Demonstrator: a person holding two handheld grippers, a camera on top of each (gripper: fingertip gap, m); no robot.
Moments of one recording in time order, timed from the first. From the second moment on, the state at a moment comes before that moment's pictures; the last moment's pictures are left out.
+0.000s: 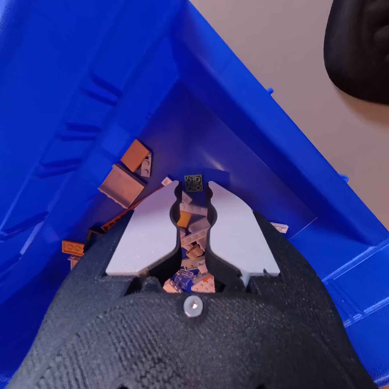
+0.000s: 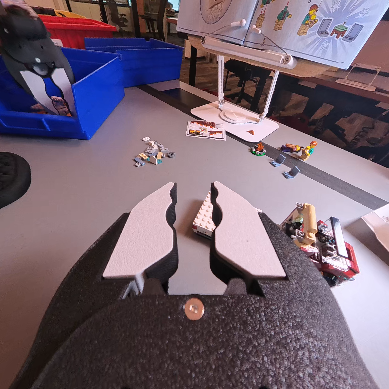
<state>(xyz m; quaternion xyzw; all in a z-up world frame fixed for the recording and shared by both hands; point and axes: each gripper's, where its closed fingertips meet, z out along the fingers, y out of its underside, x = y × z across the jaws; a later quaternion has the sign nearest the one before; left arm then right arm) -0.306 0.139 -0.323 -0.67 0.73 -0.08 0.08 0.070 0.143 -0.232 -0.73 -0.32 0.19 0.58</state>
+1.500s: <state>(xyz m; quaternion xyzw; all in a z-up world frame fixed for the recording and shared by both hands) -0.008 0.068 -0.152 -0.45 0.26 -0.81 0.27 -0.014 0.068 -0.160 -0.49 -0.62 0.18 0.58</state>
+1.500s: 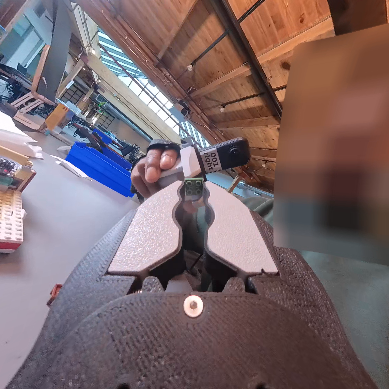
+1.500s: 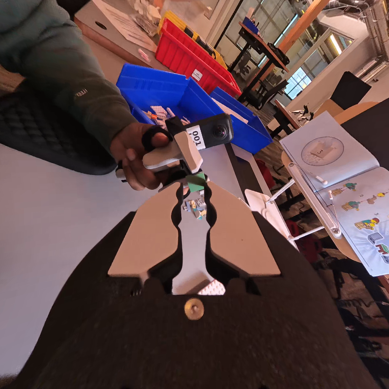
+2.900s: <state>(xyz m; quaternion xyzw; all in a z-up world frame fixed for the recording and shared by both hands) -0.003 0.119 -0.250 -0.65 0.43 -0.48 0.41 0.037 0.109 -0.286 -0.69 -0.66 0.13 0.26</state>
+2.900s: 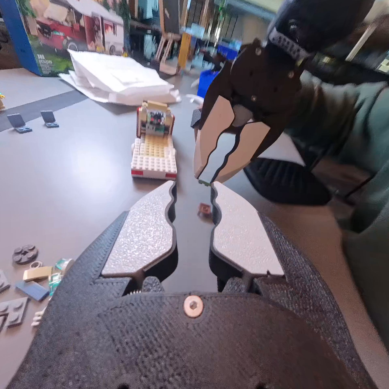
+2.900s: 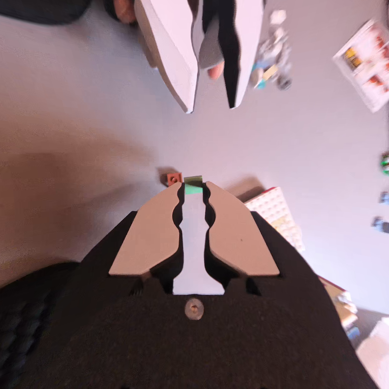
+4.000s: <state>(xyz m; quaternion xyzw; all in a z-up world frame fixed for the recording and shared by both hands) 0.003 0.100 -0.300 -0.68 0.52 -0.38 0.35 0.032 0.092 -0.323 -0.68 -0.71 0.09 0.15</state>
